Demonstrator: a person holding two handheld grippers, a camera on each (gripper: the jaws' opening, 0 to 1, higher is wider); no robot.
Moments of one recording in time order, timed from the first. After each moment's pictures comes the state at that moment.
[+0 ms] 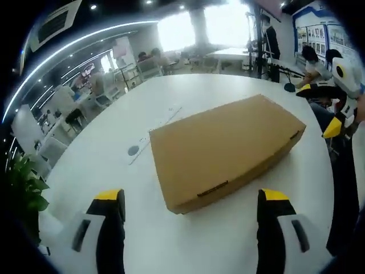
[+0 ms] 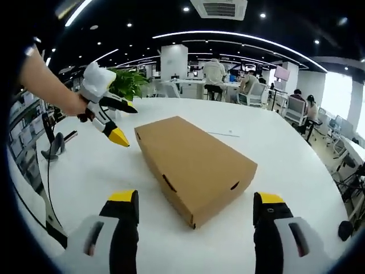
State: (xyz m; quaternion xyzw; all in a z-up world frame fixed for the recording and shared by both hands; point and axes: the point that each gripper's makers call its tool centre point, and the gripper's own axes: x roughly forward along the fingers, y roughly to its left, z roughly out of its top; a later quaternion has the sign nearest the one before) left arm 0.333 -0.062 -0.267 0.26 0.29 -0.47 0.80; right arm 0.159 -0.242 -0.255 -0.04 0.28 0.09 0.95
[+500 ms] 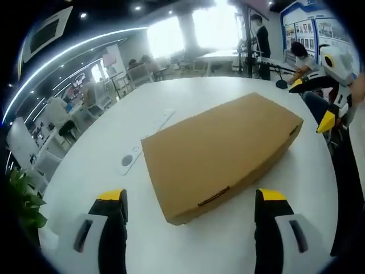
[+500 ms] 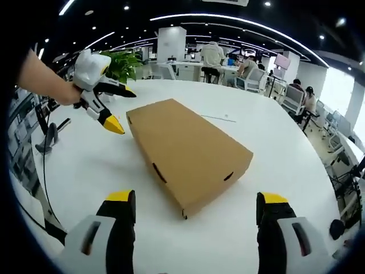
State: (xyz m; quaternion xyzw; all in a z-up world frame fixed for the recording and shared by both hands) left arm 0.338 -0.071 -0.275 0.28 0.26 -0.50 0.78; right arm 0.168 -0.255 -0.265 -0.04 0.34 0.06 0.94
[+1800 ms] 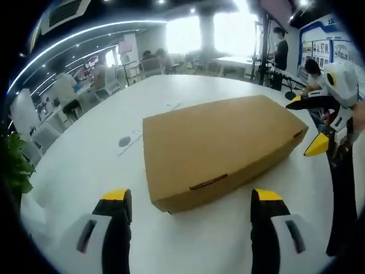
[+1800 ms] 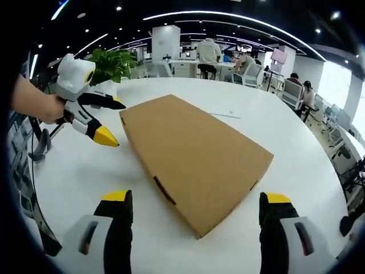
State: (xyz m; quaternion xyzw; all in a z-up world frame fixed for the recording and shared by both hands) left arm 0.327 -0.067 -0.295 0.21 0.29 -0.48 0.80; right arm 0.196 -0.236 -0.293 -0.04 0.35 0.04 0.94
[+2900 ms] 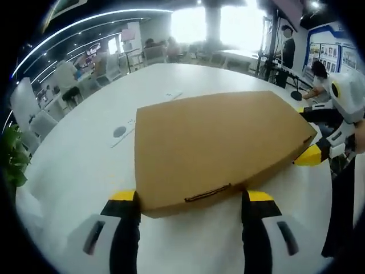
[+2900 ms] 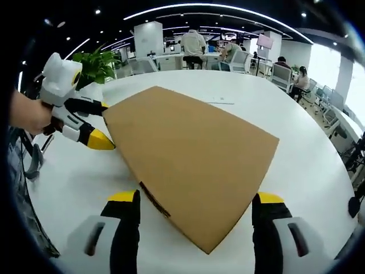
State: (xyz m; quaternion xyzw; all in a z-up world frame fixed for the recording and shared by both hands) left arm 0.332 -0.080 -0.312 0.20 0.34 -0.46 0.80; right arm 0.208 -0.234 -0.317 -0.01 0.38 0.01 0.93
